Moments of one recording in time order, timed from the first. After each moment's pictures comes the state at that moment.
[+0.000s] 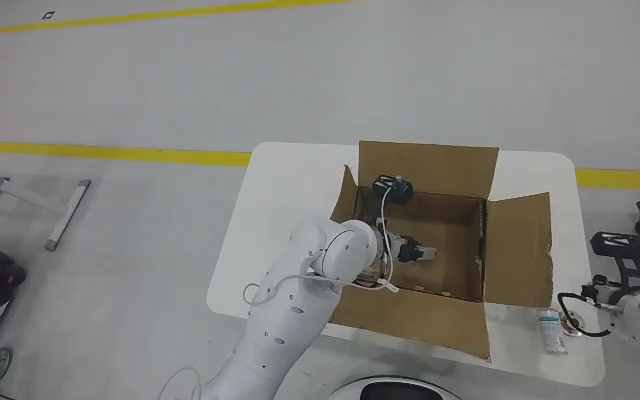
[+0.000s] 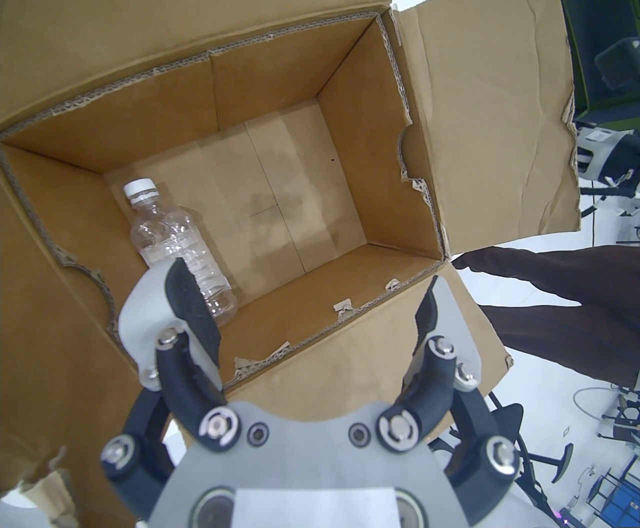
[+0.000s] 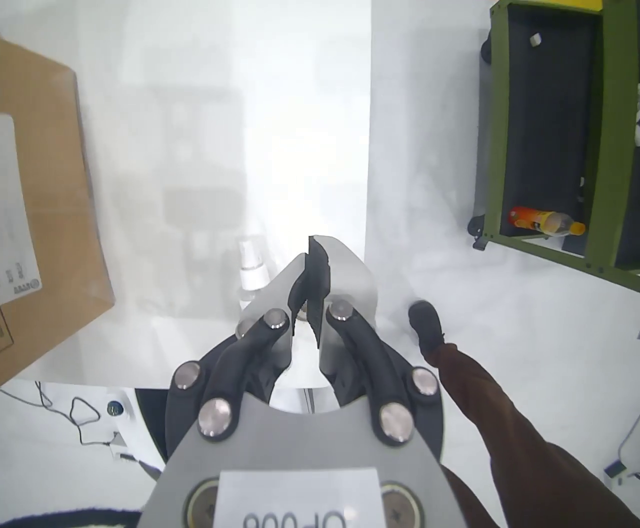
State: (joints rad) left arm 0.77 -1.54 -0.93 -1.61 0.91 0.09 -1.31; right arm -1.72 -1.05 1.89 -2.00 -1.05 0.25 1.18
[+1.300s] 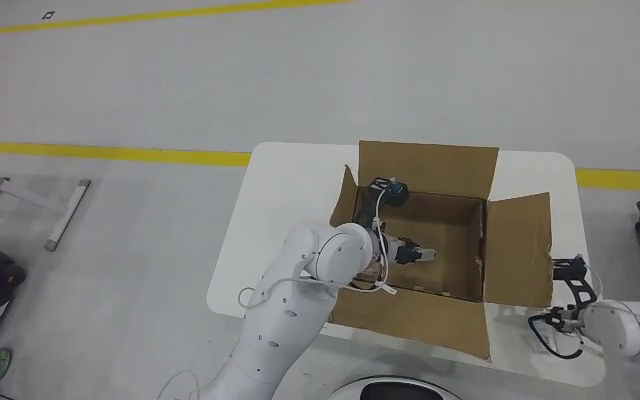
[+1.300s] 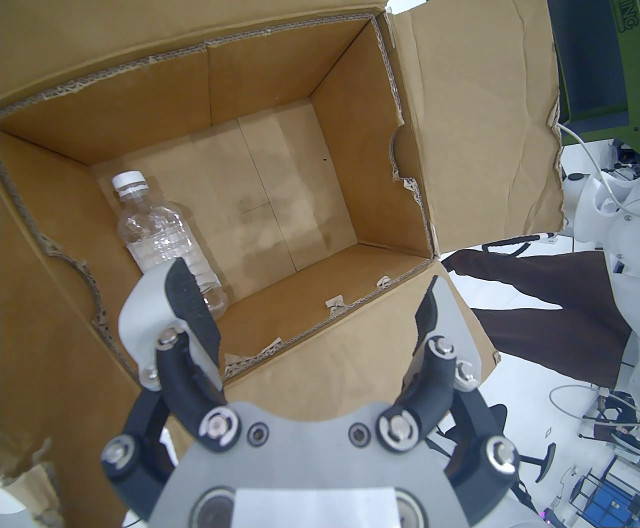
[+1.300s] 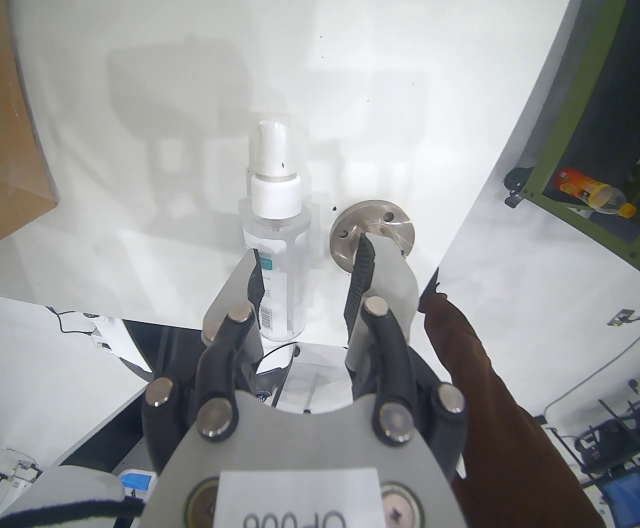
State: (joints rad) left arm 0.79 -1.52 -0.94 -1.63 0.87 0.11 -1.30; right arm -1.64 -1.05 1.73 -1.87 -1.06 0.15 1.33
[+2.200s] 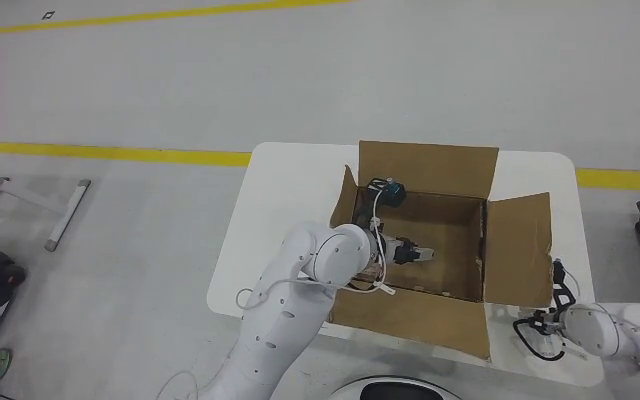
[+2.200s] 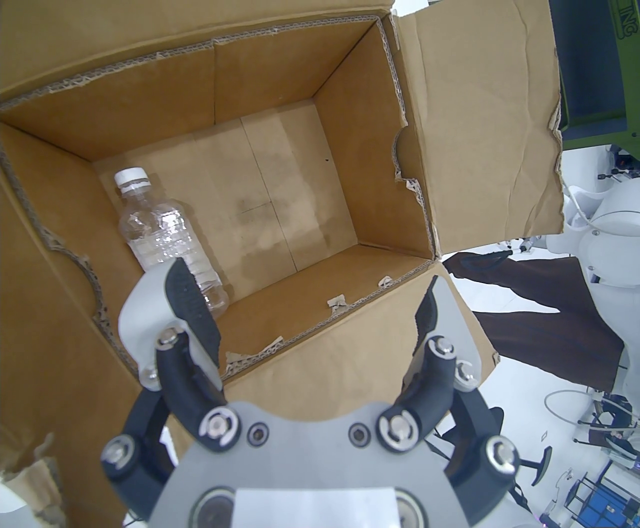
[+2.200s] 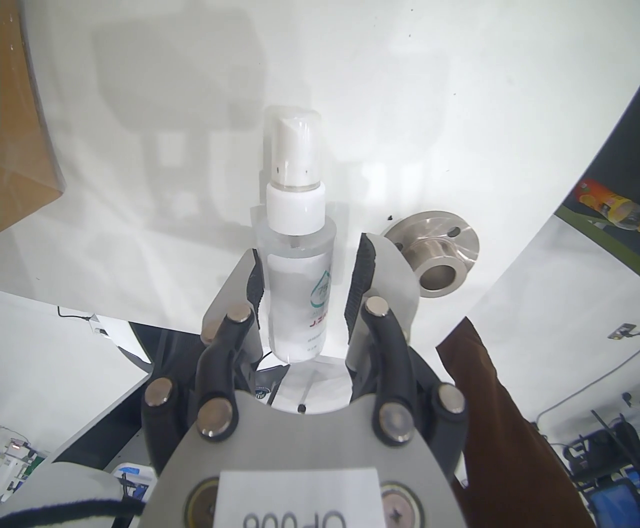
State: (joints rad) left arm 0.79 -1.51 -0.94 -1.64 0.86 0.12 -1.29; right arm -1.61 -1.06 1.64 -1.82 -1.06 0.15 1.30
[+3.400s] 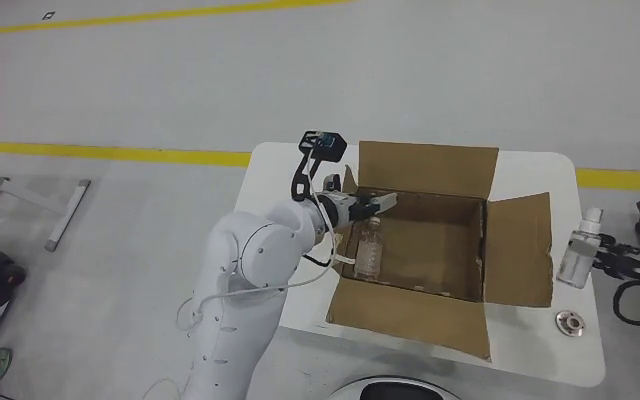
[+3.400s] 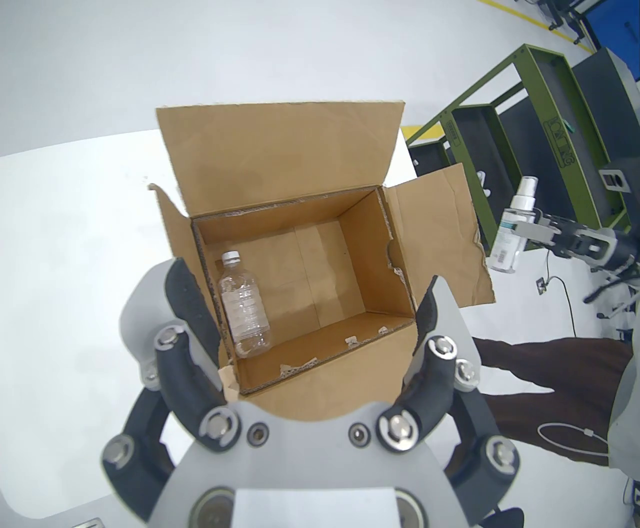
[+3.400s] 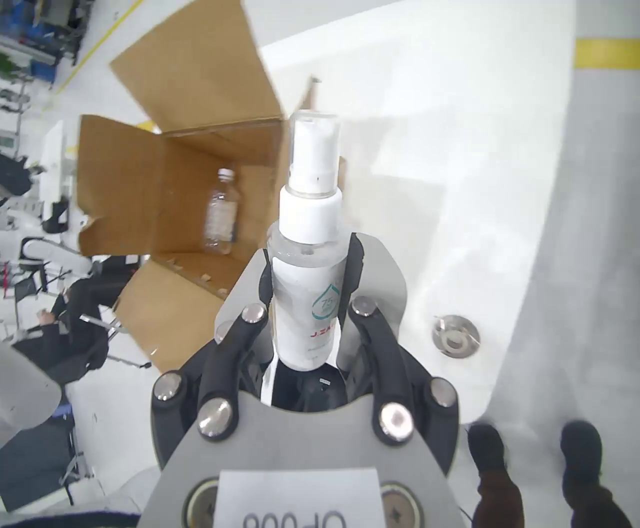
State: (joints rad) left arm 0.81 -1.46 -1.17 -1.91 0.90 0.16 -1.26; right arm -1.71 -1.06 2.22 -2.16 -0.23 0.01 1.19
